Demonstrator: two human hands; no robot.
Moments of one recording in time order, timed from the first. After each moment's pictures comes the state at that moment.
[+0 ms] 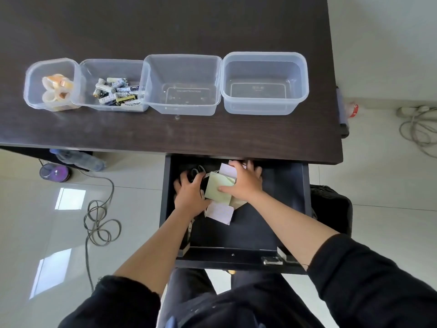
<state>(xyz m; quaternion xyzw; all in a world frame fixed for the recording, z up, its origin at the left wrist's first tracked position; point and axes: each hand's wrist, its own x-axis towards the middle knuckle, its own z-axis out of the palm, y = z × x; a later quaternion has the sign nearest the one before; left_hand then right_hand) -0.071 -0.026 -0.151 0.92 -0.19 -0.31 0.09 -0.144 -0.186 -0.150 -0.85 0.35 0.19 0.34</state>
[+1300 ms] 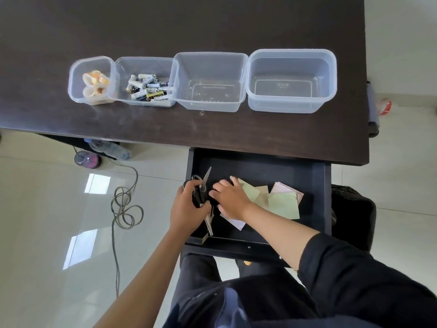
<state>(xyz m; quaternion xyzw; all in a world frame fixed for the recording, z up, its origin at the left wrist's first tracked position) -0.098 0.038 -0.082 0.92 -0.11 -0.24 0.30 -0.143 -0.106 -0.154 -0.97 -0.07 0.19 0.16</state>
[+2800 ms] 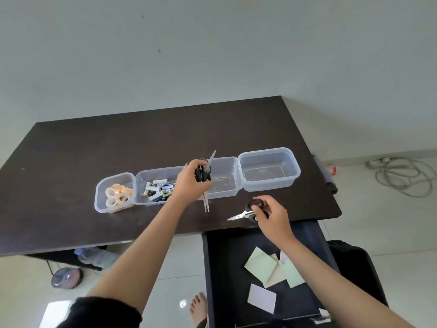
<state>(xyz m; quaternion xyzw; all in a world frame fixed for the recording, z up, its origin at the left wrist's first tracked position) 0.093 -0.060 0.073 0.85 -0.32 -0.20 0.38 -0.119 -0.165 -0.003 -0.75 0.35 -0.24 0.51</state>
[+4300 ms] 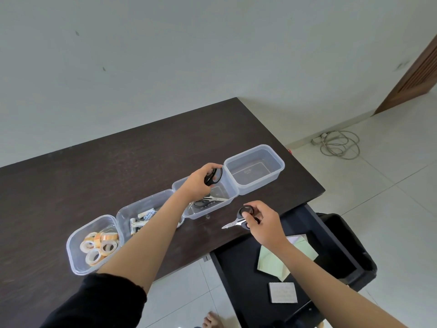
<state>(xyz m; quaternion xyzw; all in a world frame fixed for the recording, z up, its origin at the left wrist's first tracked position) 0.154 -0.121 0.054 0.71 -0.54 -0.36 0.26 -0.075 -0.113 0.001 -0.70 0.45 -0.29 0.47</state>
